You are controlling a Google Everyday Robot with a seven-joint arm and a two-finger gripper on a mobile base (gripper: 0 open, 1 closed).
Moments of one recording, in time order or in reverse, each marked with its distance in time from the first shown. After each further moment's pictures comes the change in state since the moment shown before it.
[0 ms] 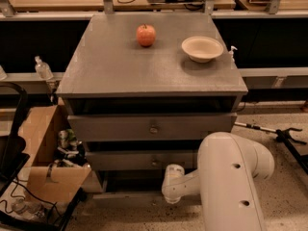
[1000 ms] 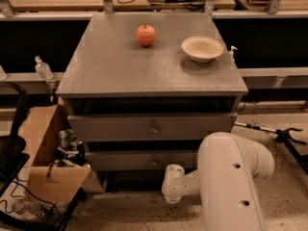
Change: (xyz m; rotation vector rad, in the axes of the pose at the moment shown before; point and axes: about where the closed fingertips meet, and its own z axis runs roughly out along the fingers) arm 0.000 0.000 -0.001 0.000 0.000 0.000
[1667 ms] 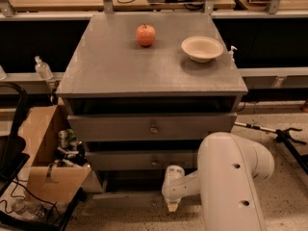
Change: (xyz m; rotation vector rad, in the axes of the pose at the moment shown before) arm 0.000 0.003 0.002 -0.004 0.001 -0.001
